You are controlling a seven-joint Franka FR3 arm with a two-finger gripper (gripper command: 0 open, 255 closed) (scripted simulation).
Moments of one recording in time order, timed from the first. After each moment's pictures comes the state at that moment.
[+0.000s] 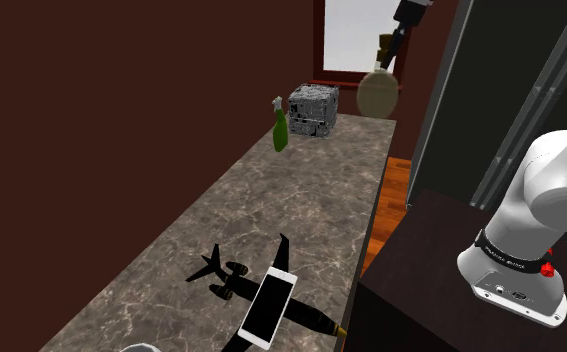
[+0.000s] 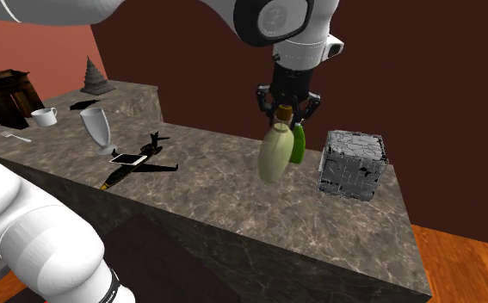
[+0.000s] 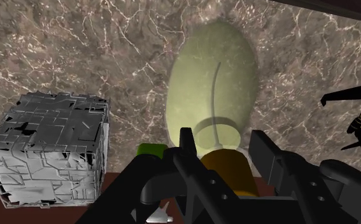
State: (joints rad) arm 0.11 -0.30 -0.59 -1.98 0.15 1.85 -0.91
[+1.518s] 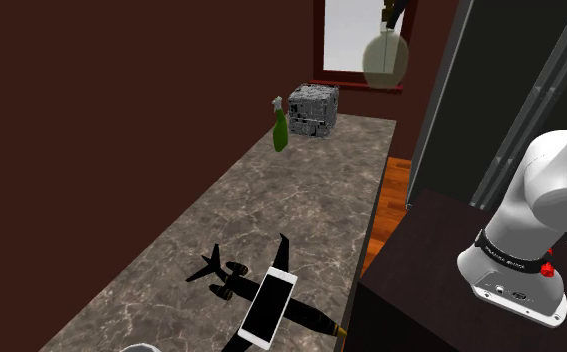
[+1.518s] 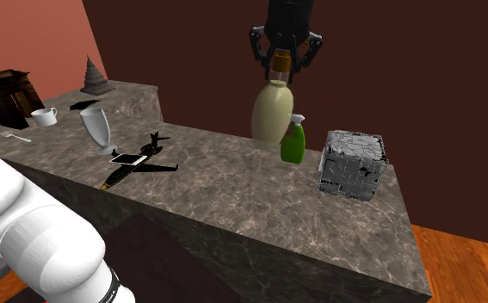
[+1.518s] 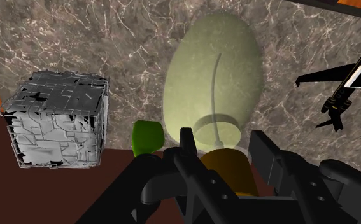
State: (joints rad) arm 0.13 -0.26 -0.57 -1.66 0.16 1.58 -0.84
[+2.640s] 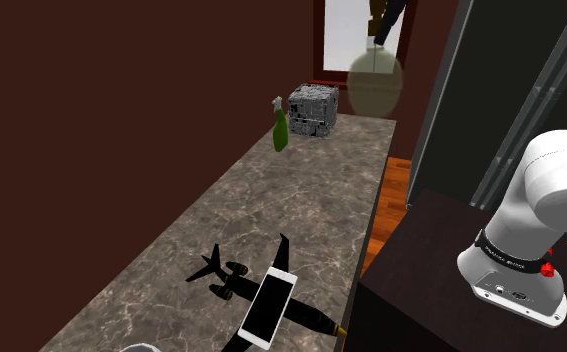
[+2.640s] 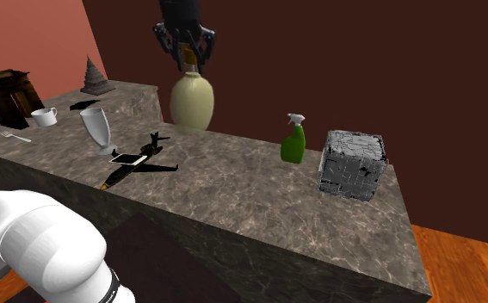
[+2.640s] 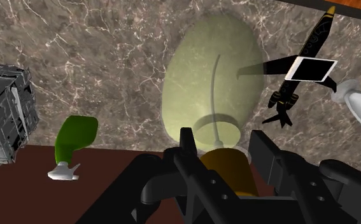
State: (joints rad) arm 0.16 -0.64 -0.17 -2.04 0.11 1.66 -0.41
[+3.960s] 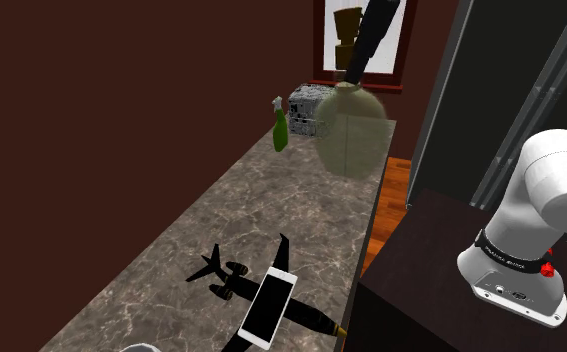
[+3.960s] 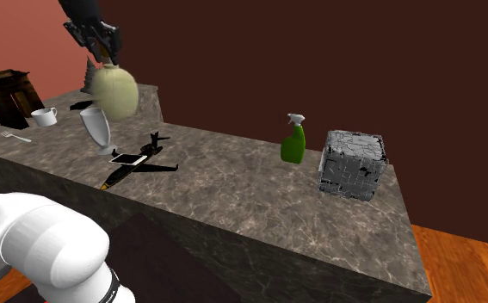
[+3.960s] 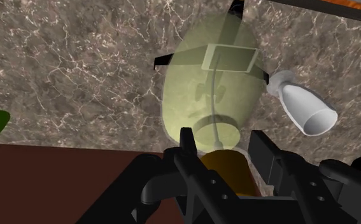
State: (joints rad) arm 0.24 -0.69 0.28 -2.06 0.25 1.72 0.07
